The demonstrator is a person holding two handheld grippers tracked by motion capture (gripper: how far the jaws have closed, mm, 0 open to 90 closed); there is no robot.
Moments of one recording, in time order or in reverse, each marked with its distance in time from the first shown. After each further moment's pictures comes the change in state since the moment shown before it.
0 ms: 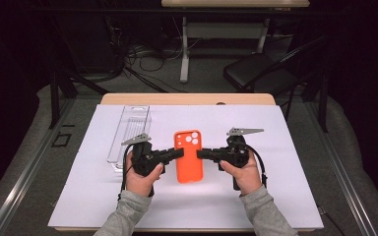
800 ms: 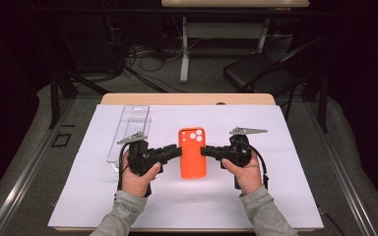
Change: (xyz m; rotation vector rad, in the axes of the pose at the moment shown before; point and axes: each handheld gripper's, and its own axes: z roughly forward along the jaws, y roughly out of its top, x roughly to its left) left arm -0.001 0.005 -0.008 -0.004 0.024 -0.009; right arm -0.004 -0.001 -0.005 -0.033 -0.088 0.011
